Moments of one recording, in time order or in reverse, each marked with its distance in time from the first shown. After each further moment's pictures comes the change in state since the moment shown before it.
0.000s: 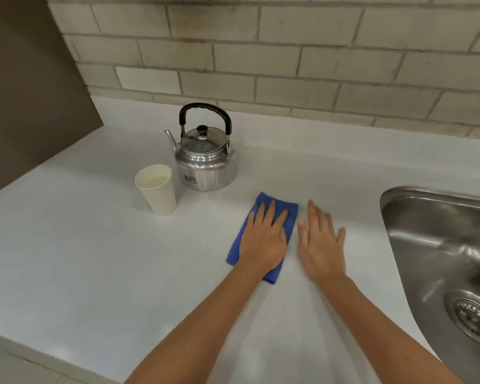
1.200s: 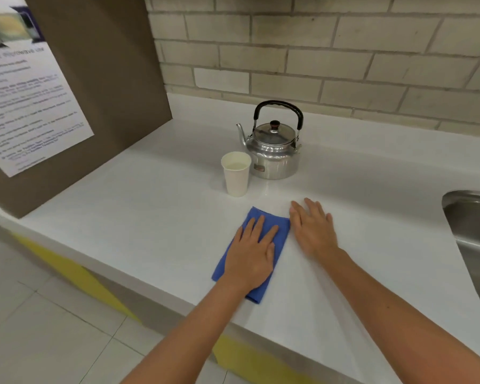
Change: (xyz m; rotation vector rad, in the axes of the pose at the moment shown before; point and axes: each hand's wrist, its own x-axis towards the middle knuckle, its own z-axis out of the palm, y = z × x) left_hand -0.139 -0.108 -0.058 0.027 -0.014 -0.161; right_hand -0.034 -0.131 0.028 0.020 -0.284 -0.108
